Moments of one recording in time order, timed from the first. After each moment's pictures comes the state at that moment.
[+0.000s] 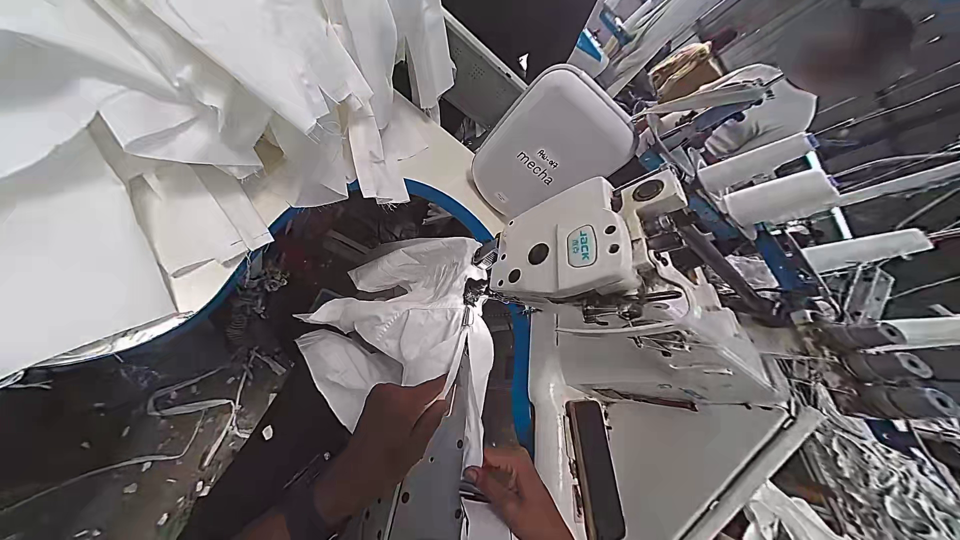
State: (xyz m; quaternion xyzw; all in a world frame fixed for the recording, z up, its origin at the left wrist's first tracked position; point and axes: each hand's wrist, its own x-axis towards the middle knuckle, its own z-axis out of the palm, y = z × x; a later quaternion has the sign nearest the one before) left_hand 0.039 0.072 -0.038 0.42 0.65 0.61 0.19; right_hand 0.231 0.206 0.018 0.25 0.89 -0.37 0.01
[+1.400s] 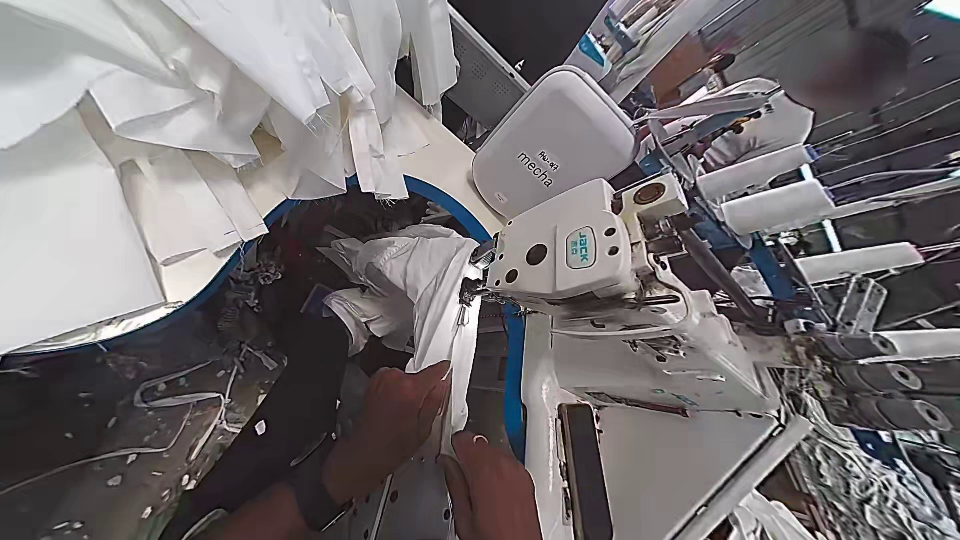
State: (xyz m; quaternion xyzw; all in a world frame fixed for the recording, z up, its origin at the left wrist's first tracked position) left_hand 0.042 0.095 -0.040 0.42 0.68 0.59 0.07; right_hand 0.169 0.145 0.063 0.27 0.96 -0.05 0.07
